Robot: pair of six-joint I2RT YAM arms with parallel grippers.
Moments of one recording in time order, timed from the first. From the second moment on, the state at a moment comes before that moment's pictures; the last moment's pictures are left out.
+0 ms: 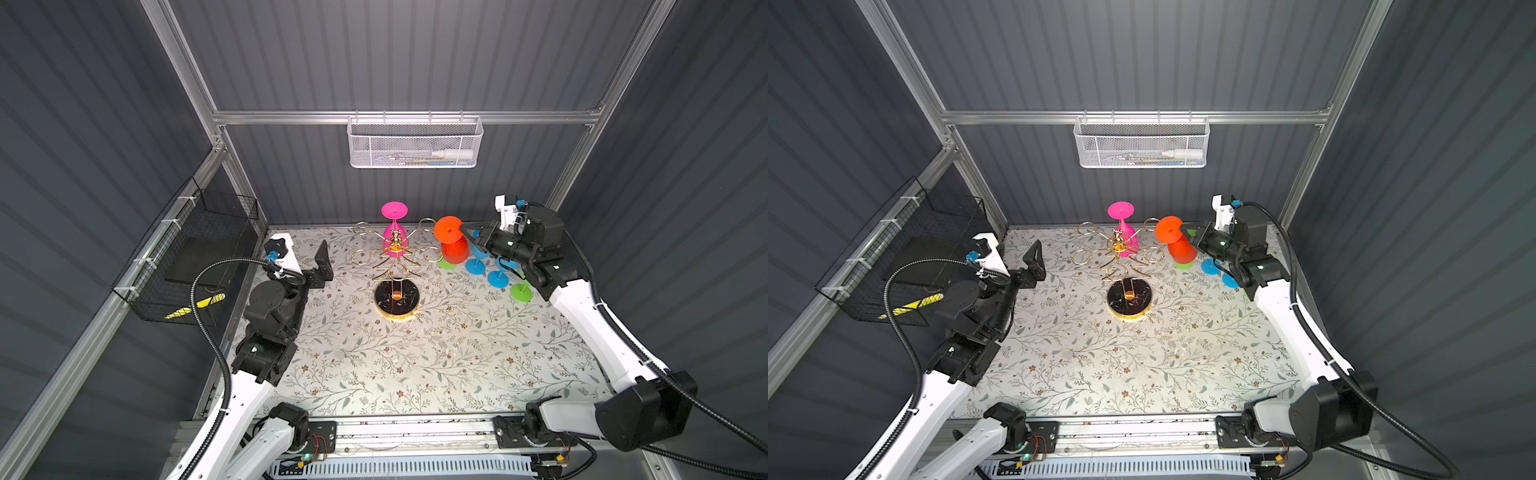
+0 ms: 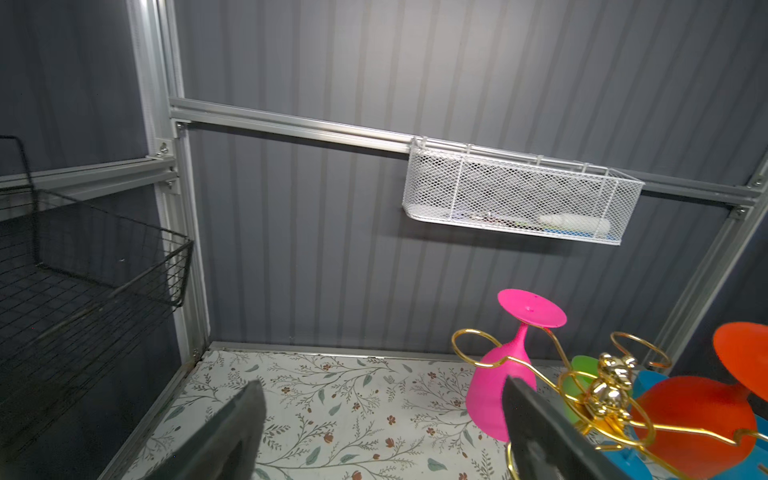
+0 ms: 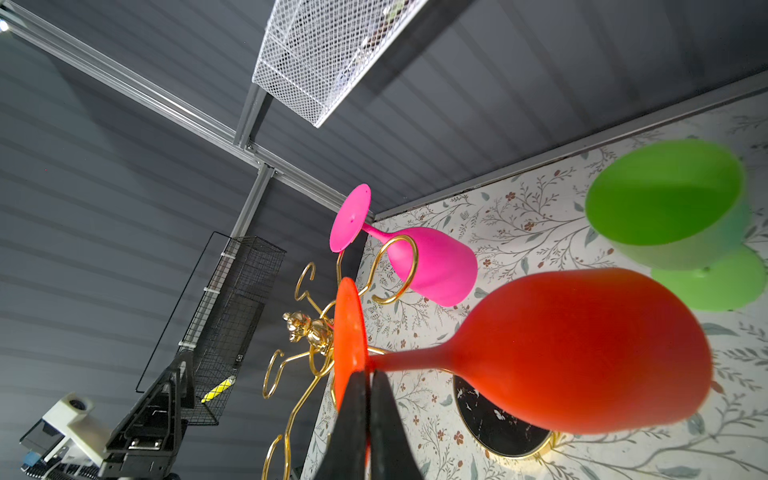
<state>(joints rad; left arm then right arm) -0.38 0.80 0.88 0.04 -0.24 -0.11 0.22 1.30 1.27 -0.20 -0.53 0.78</state>
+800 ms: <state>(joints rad) -0.38 1.26 1.30 0.00 0.72 -0.36 0.24 1.18 1.48 -0.43 -0.67 0.51</state>
